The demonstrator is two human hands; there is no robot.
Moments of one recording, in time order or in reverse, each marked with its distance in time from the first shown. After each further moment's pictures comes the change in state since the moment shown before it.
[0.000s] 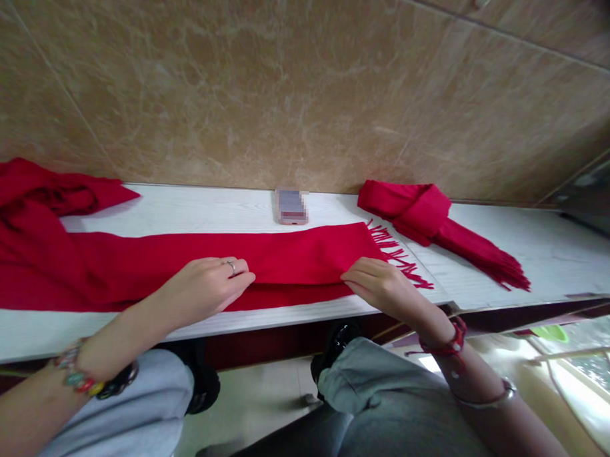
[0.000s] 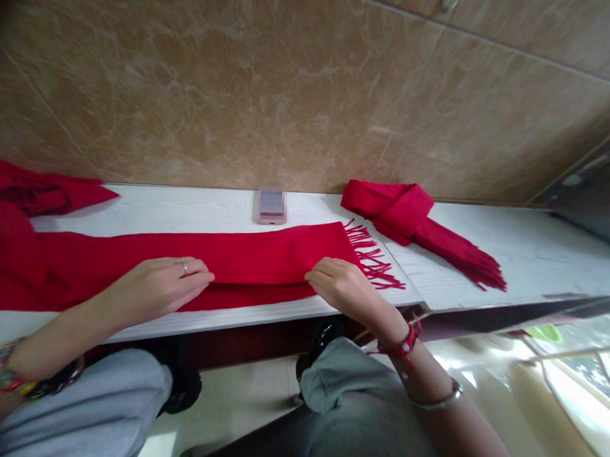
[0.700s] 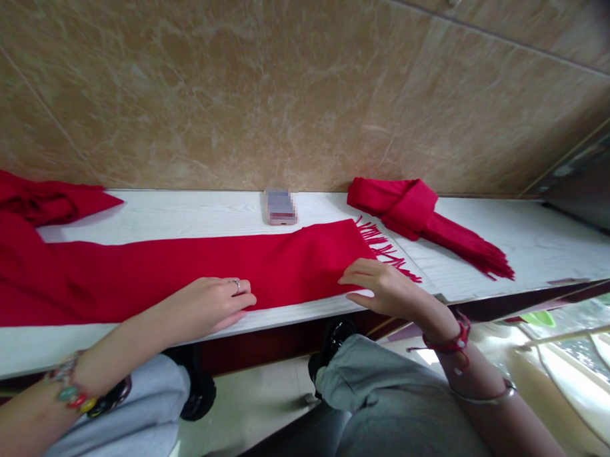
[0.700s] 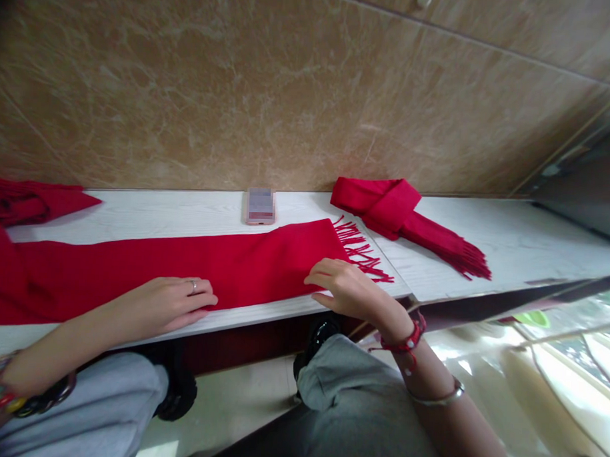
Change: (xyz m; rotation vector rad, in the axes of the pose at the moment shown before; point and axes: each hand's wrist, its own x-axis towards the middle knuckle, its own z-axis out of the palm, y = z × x) left_hand 0.007 0.011 0.017 -0.171 -0.091 0.120; right_hand -0.020 0.011 -0.004 0.143 -0.059 0.046
